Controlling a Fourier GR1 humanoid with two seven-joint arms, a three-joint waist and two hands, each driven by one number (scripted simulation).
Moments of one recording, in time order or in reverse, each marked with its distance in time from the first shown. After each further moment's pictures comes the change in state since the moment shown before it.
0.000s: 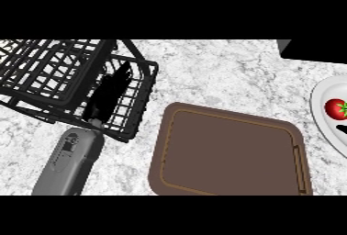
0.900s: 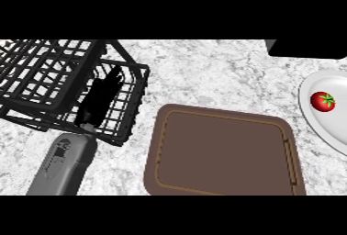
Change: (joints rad) left arm 0.050 0.019 0.028 -0.025 0.005 0.016 0.006; right arm -0.187 -0.009 -0.241 0.440 -0.278 0.484 -0.326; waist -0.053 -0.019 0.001
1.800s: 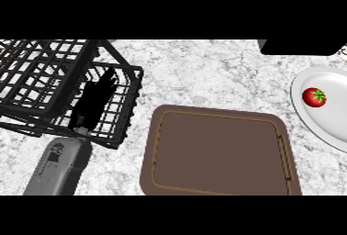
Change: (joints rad) left arm 0.039 0.008 0.026 -0.034 0.000 -0.007 0.006; right arm 0.169 -0.164 0.040 0.141 0.092 0.264 -0.202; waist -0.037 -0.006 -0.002
